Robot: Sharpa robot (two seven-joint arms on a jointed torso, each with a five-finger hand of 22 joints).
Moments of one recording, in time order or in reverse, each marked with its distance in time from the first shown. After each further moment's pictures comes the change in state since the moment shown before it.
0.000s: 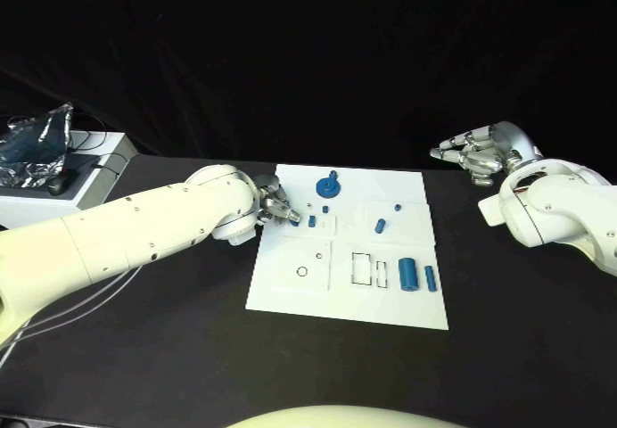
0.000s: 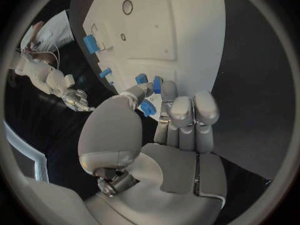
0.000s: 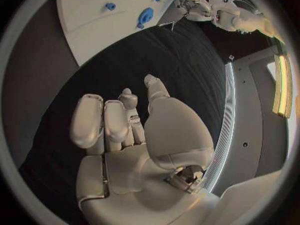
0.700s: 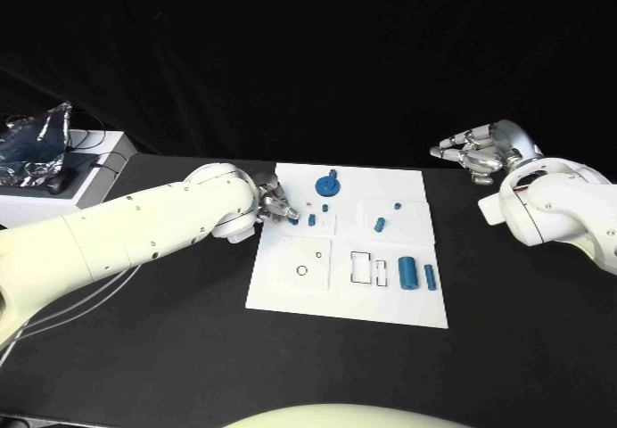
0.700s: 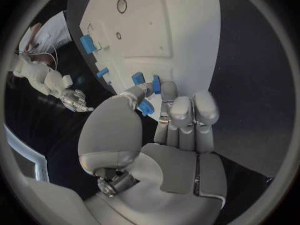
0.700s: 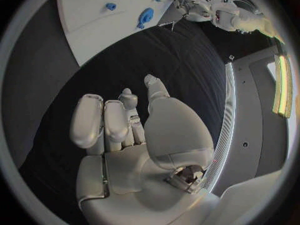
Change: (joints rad) left arm -0.001 0.006 0.001 -0.015 -0.018 -0.002 0.000; left_hand 0.000 0.000 0.003 0.003 0.000 -0.002 0.002 0.002 -0.002 0.000 0.000 0.000 0.000 0.000 0.000 0.000 0.000 0.000 0.004 0.004 -0.001 0.000; right arm 0.000 -0.001 0.000 0.001 0.000 0.000 0.000; right_hand 0.000 0.000 0.000 0.000 0.000 0.000 0.000 0.000 0.000 0.000 0.000 0.000 0.000 0.000 0.000 0.000 0.000 0.000 0.000 0.000 0.000 0.000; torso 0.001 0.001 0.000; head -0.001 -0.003
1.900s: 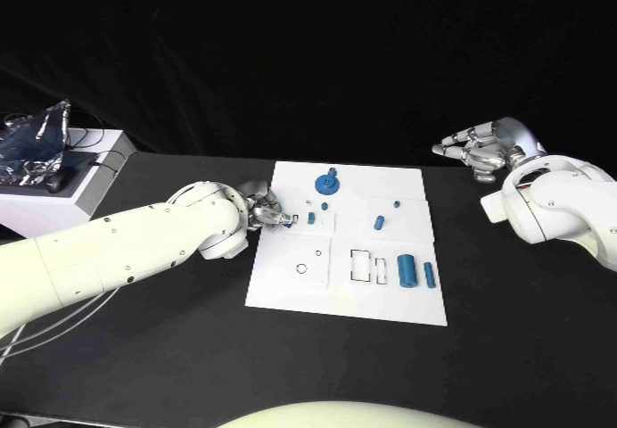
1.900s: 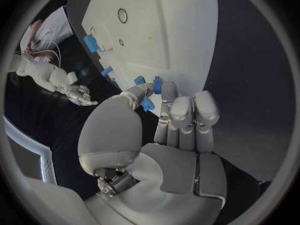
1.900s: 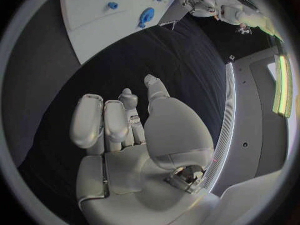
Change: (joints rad) left arm -0.066 -0.100 0.003 0.133 -0.003 -0.174 0.032; left_hand 0.000 0.000 0.011 0.011 0.000 0.003 -0.003 -0.001 0.002 0.010 -0.003 0.000 -0.001 0.003 0.003 0.000 -0.001 0.000 0.004 0.003 0.008 0.000; right arm 0.000 -0.011 0.000 0.003 0.000 0.000 0.000; right_hand 0.000 0.000 0.000 0.000 0.000 -0.002 -0.002 0.000 0.000 0.001 0.001 0.000 0.000 0.000 0.000 0.000 0.000 0.000 0.000 0.000 0.000 0.000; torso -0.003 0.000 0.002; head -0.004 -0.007
